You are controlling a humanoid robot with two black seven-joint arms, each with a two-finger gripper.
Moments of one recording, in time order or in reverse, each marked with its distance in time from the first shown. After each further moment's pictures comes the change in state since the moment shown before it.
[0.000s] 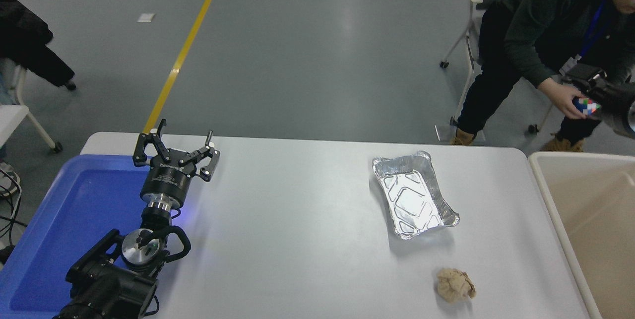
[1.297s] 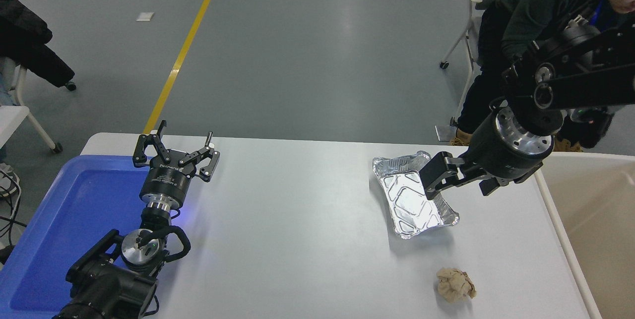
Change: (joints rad) left arm 0.001 0.000 -0.001 0.000 0.000 0.001 0.000; right arm 0.623 0.605 -0.356 0.471 0.235 0.689 0.051
